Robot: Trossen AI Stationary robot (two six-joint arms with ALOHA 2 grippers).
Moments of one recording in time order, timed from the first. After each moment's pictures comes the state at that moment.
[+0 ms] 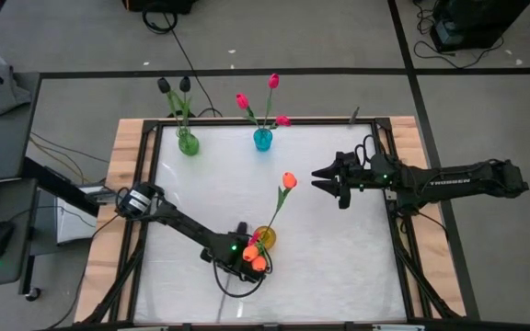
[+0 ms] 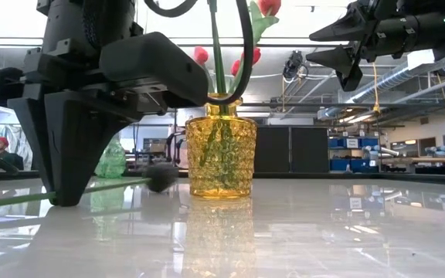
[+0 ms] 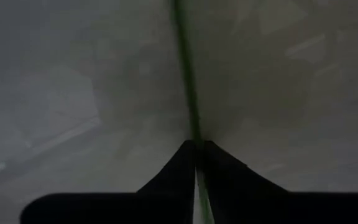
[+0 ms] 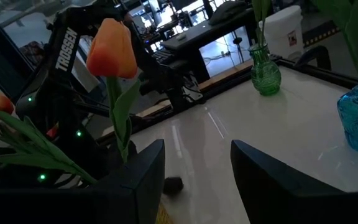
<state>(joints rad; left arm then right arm) -0.46 2.07 1.50 -0.96 0.06 -1.62 -0.12 0.82 0.36 0.37 -0.05 0.44</state>
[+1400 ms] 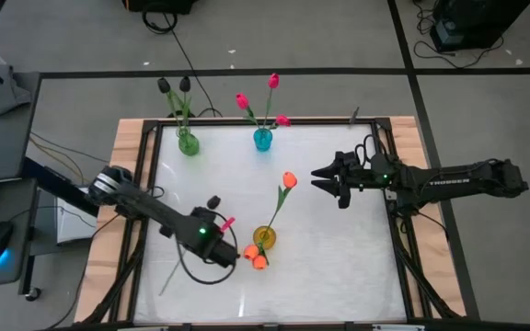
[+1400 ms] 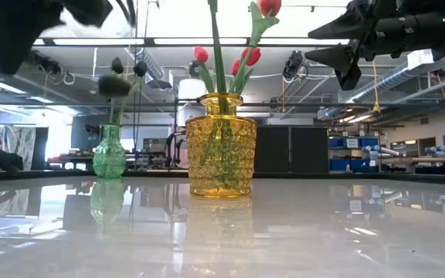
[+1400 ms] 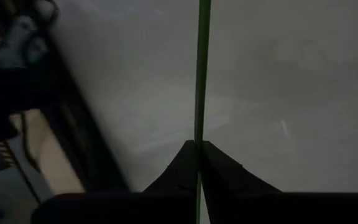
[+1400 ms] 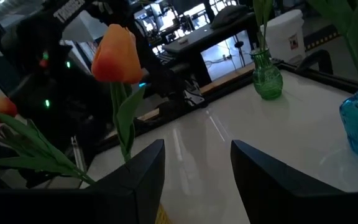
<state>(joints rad) -0.49 1.78 1.50 -1.57 -0.04 -1.62 -0.12 0.83 0.36 0.40 -0.05 0.44</state>
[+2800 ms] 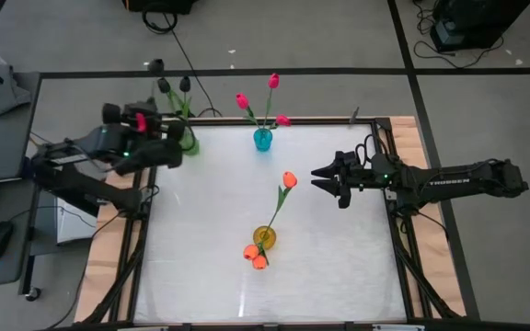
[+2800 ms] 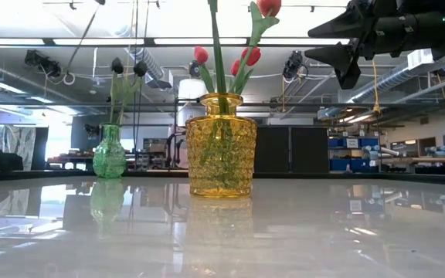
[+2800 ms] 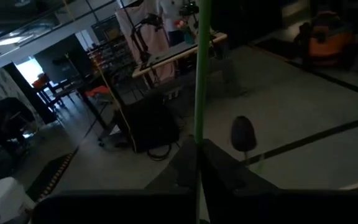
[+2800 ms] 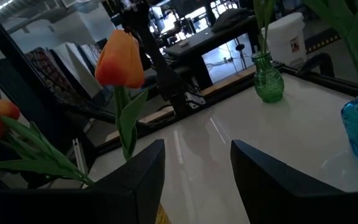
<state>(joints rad) 0.02 1.15 1.50 -1.57 -1.45 -0.90 -0.12 0.83 0.36 0.41 -0.05 0.44</state>
